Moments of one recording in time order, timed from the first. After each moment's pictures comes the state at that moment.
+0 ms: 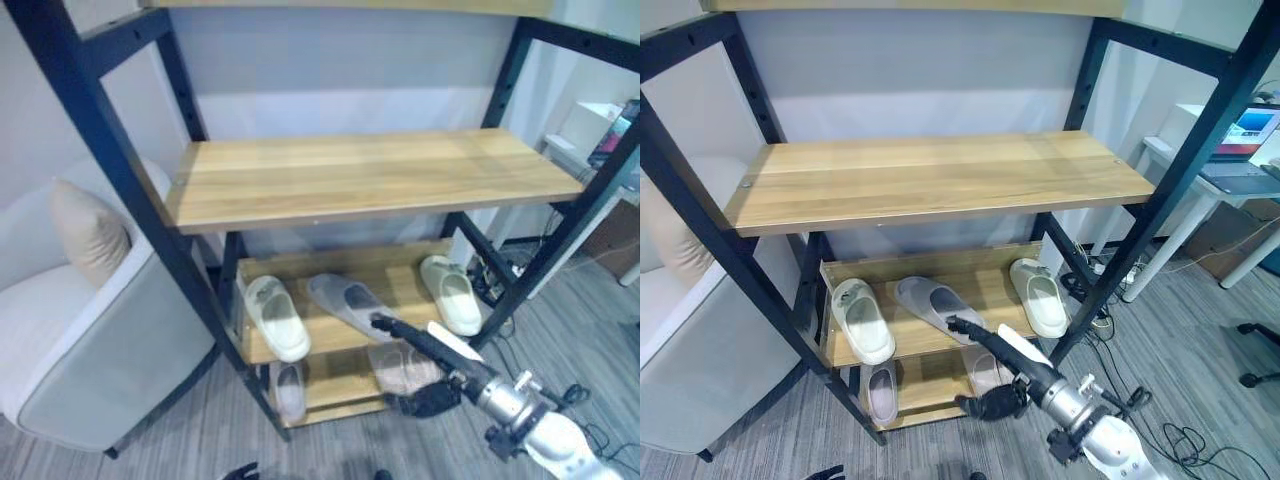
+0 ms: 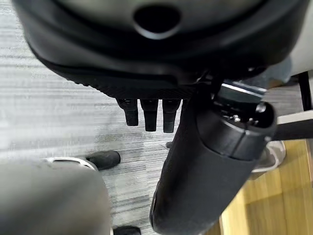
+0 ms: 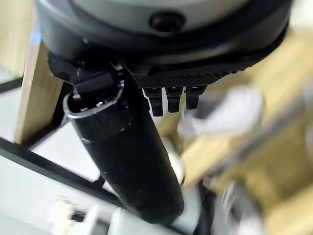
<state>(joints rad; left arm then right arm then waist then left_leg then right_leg) -0.01 0.19 -0.08 1.33 -0.13 -0.09 0.00 0.19 -0.72 0.24 -0.24 -0.08 -0.21 0.16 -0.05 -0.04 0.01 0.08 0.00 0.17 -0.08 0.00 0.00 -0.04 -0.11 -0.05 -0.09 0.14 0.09</state>
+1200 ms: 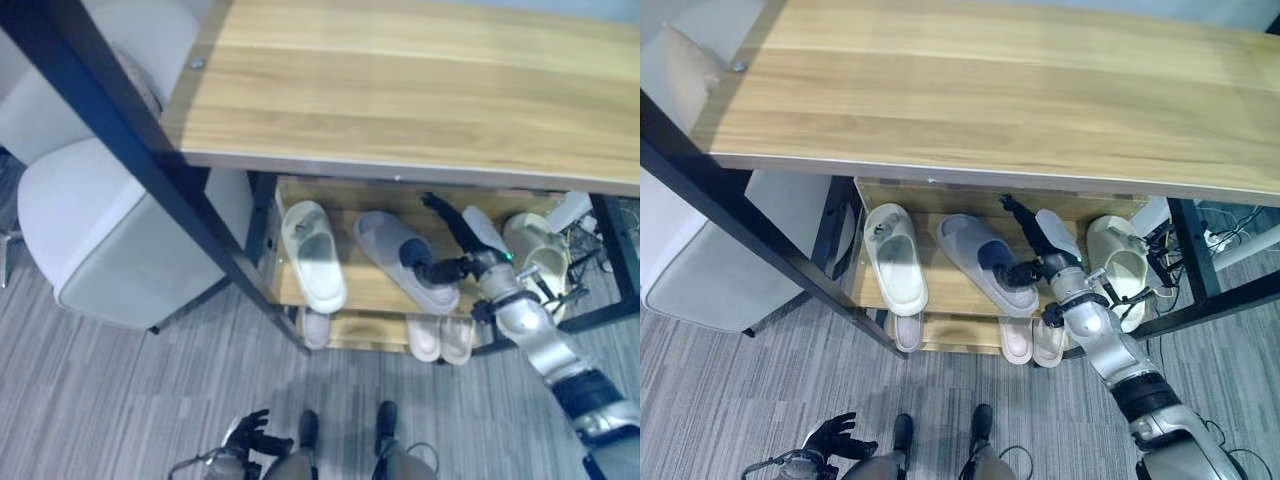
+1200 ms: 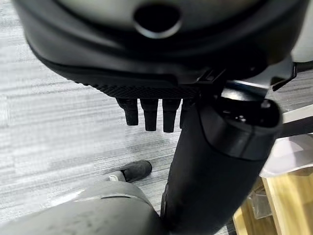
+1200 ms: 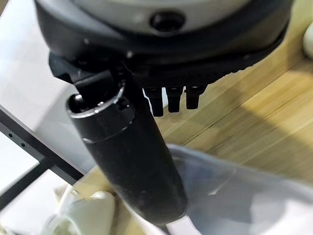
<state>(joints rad) -0.13 0.22 -0.21 1.28 -0.03 -0.16 0.08 -0.47 -0.63 0.34 0.33 -0.07 -0.22 -0.18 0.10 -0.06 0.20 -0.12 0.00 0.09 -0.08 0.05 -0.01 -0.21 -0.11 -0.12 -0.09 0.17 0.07</state>
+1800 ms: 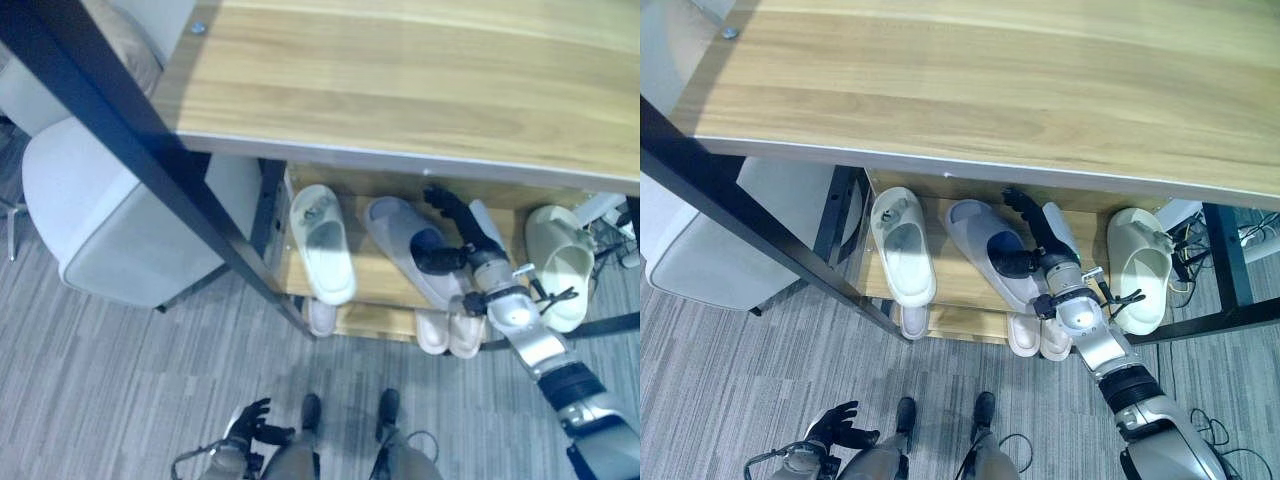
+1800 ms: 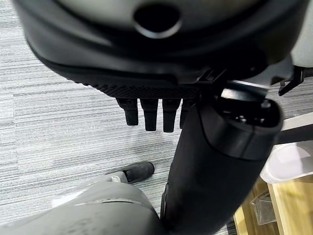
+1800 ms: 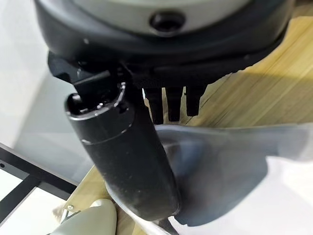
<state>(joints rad) -0.14 0.22 -0.21 1.26 -0.03 -0.18 0.09 -0.49 -0.61 0.34 0.41 0.00 -0.23 -0.21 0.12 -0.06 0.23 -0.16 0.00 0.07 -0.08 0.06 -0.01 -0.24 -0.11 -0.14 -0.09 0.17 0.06</state>
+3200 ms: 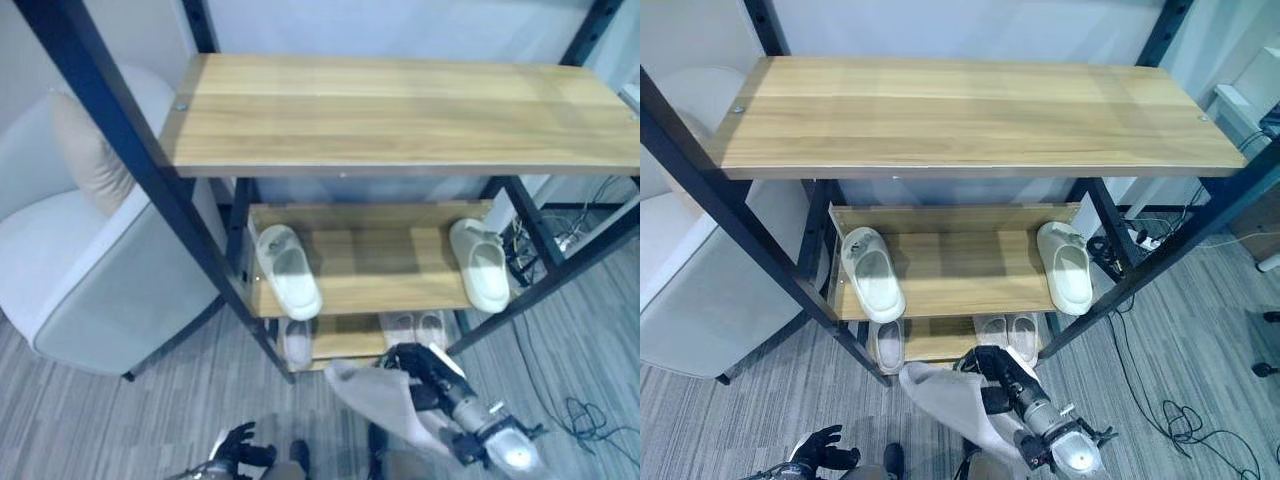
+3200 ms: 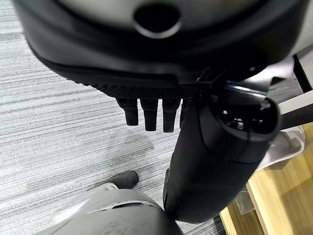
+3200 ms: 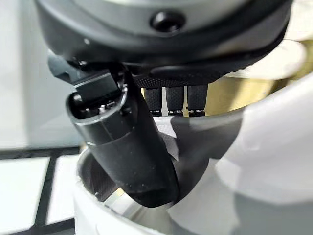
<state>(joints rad) -0.08 0.24 -0.16 1.29 0.00 -0.16 0.10 0.22 -0.48 0.34 0.16 0.24 -0.21 0.13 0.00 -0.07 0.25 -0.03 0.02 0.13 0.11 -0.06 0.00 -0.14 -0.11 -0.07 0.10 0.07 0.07</state>
